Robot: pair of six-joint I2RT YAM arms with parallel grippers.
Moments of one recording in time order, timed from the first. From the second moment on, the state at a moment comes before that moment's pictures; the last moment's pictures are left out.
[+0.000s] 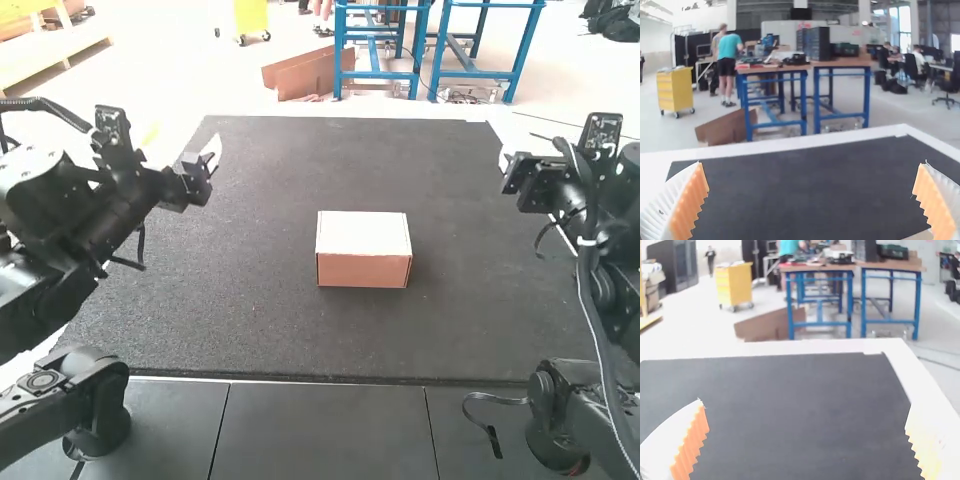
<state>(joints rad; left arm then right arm) -0.36 0.38 0.29 0.26 -0.09 0.02 0.03 0.42 0.32 0.15 -0.04 0.04</state>
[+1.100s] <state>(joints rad) -0.21 0.07 0.01 0.14 -0.17 -0.04 0.03 0.01 0.00 -0.01 0.03 -0.02</state>
